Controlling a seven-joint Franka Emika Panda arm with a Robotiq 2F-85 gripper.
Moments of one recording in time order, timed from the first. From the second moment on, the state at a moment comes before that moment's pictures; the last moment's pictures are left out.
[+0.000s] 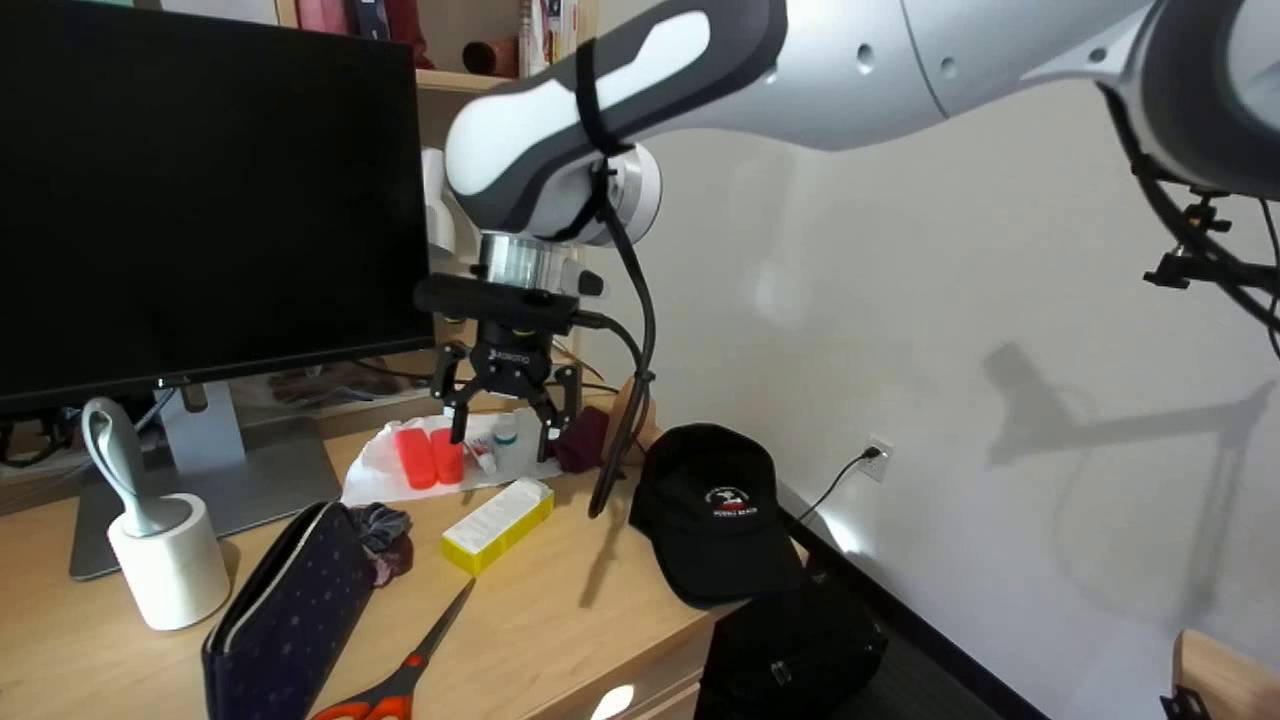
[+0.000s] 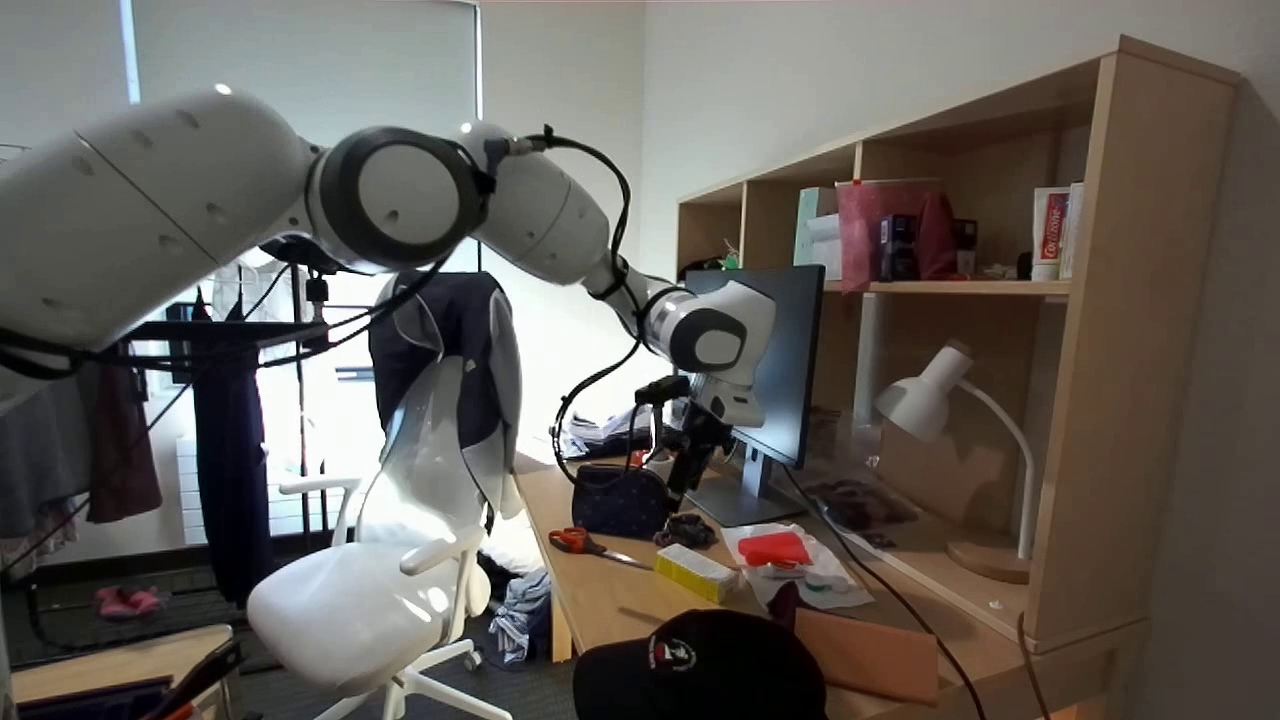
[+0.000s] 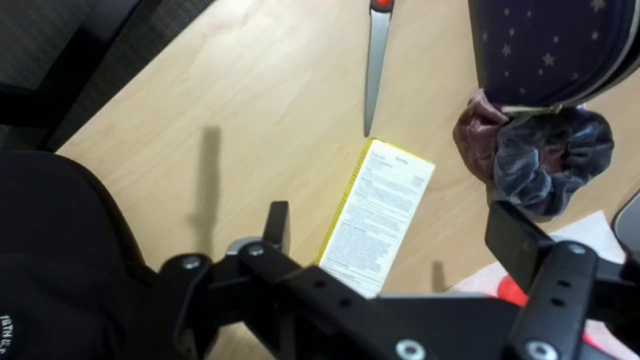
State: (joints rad) arm 0.10 0.87 0.00 -1.20 0.29 1.95 0.96
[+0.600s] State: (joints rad) arm 0.17 1.20 -0.05 -0.84 0.16 1.94 1.17
